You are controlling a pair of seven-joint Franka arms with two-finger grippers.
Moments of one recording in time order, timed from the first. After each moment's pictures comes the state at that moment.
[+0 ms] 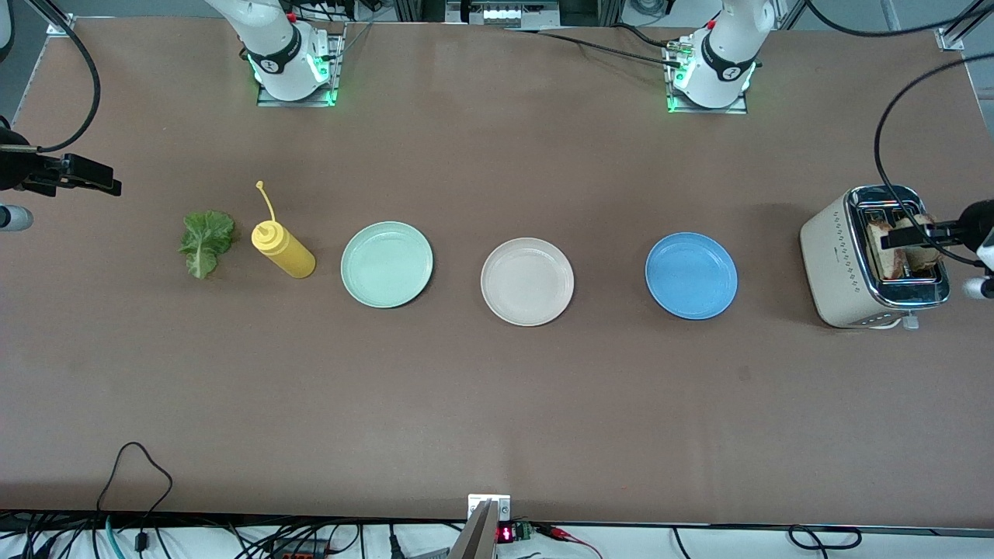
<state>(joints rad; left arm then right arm) 0.26 0.31 0.01 -1.54 0.02 1.57 0.15 0.00 0.11 -0.09 -1.53 -0.02 1.45 -0.12</state>
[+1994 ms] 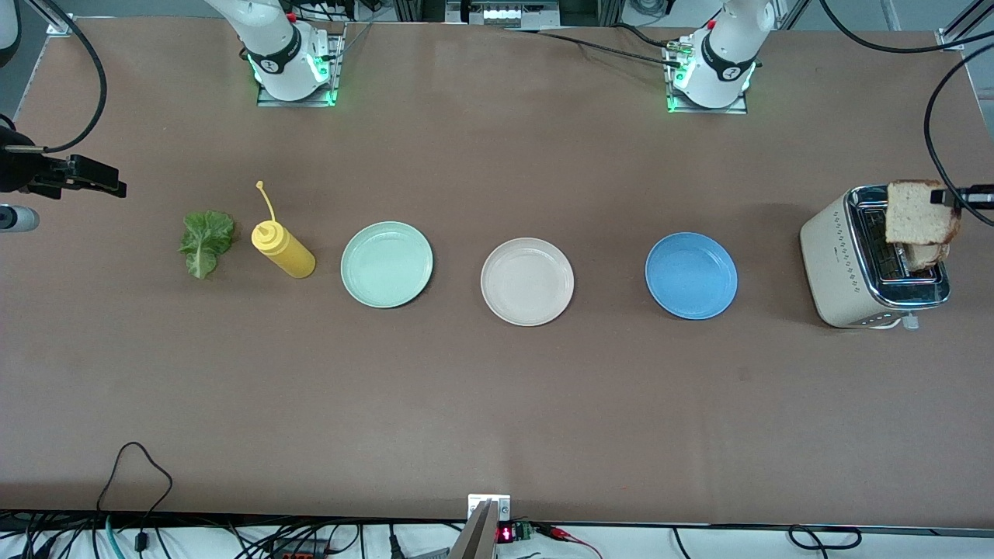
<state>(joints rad) 0.31 0.36 -0.04 -1.28 0.02 1.13 0.23 0.01 0.11 -0.09 -1.53 -0.01 1.47 -0.12</state>
